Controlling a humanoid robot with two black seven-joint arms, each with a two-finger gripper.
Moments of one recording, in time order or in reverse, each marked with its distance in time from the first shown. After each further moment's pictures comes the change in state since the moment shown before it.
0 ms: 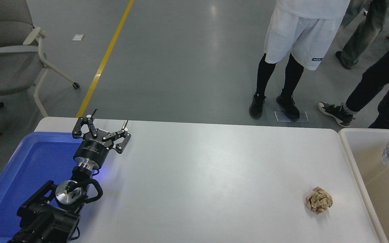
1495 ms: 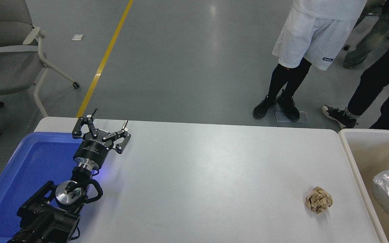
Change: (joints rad) left arm 0.000 0.000 0.000 0.000 0.000 0.000 0.000; right arm -0.567 0.251 0.321 -0.375 0.258 -0.392 -0.063
